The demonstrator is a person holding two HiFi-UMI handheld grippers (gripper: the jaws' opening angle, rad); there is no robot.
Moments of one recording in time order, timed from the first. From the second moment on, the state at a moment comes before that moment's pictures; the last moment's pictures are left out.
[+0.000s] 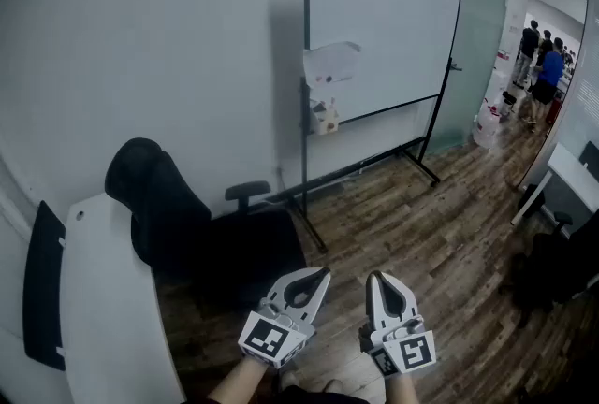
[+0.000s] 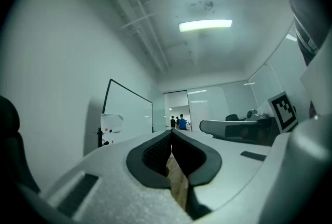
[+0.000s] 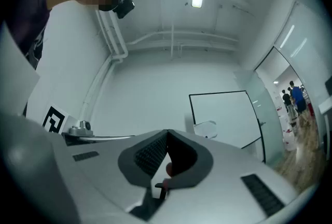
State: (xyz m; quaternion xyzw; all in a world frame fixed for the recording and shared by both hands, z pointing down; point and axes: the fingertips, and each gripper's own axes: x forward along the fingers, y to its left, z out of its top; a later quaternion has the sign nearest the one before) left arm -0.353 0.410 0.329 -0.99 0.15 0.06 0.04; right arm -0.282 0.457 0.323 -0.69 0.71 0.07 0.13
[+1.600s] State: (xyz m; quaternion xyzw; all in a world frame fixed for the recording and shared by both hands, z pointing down) left arm -0.218 0.400 0.372 -0.99 0.13 0.02 0.03; right arm -0.166 0.453 0.374 -0.70 0.71 0.01 0.13
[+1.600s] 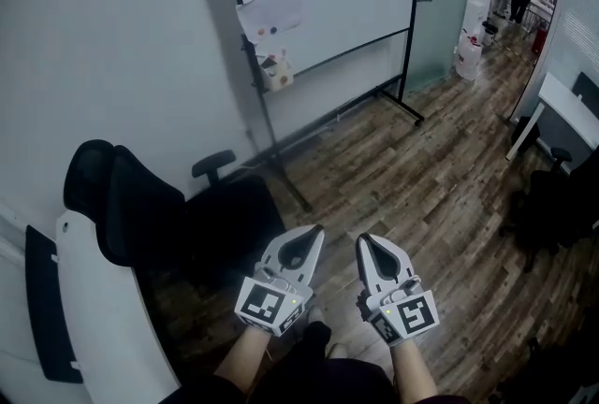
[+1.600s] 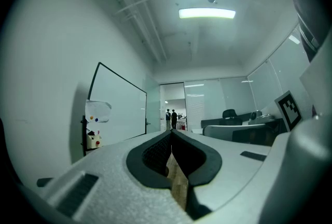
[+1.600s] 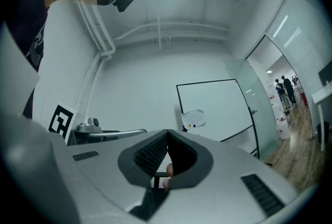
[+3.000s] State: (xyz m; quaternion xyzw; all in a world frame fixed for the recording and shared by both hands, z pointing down) left arm -0.132 0.181 0.397 -0.99 0.11 0.01 0.00; right arm -0.081 0.235 0.386 -0.71 0.69 -0.01 0.13
